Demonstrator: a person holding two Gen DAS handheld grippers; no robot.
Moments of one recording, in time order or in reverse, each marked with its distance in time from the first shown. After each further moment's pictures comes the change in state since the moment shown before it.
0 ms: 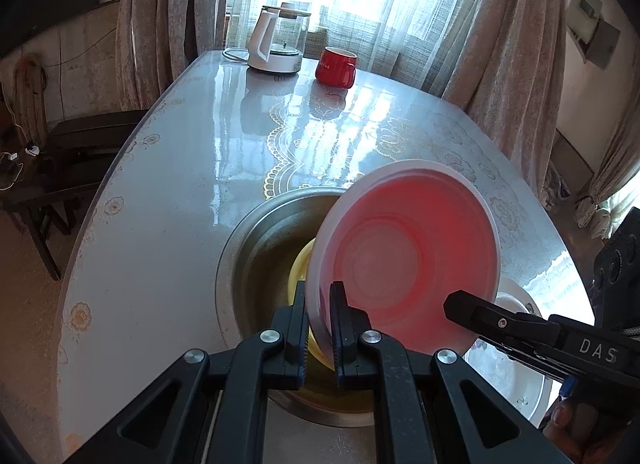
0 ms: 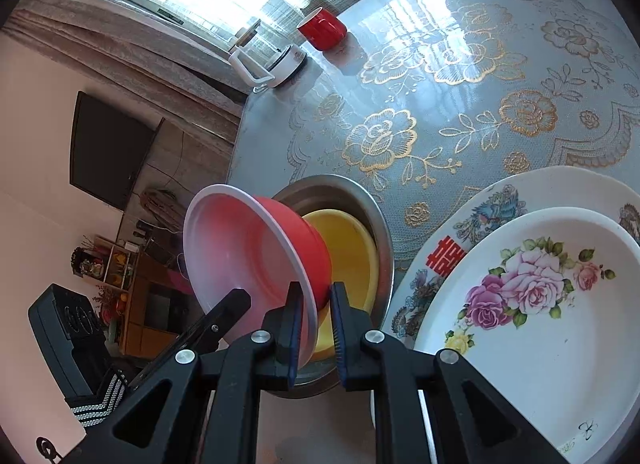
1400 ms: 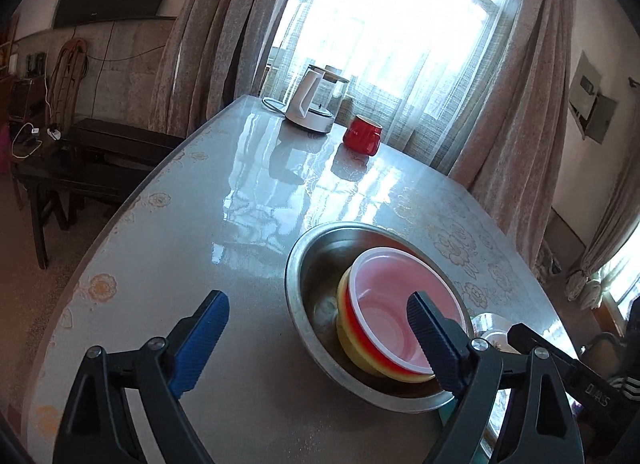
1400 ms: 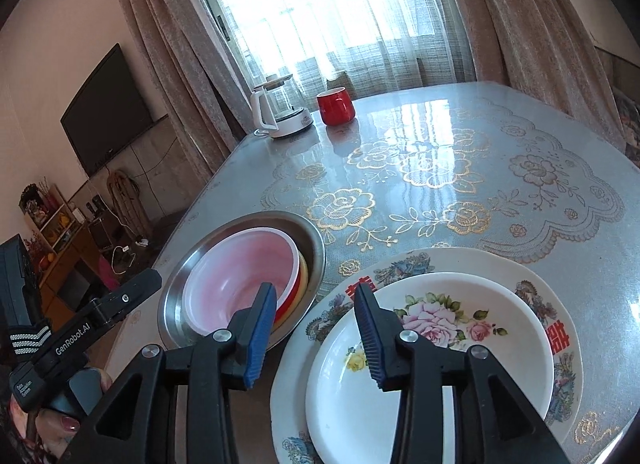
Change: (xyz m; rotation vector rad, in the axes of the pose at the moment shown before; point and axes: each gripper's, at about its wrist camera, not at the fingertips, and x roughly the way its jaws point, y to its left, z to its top) left arm -0.025 0.051 -0.046 -0.176 -0.274 -0.052; right arm -0.055 0.003 -0.051 -0.378 -0.291 -0.221
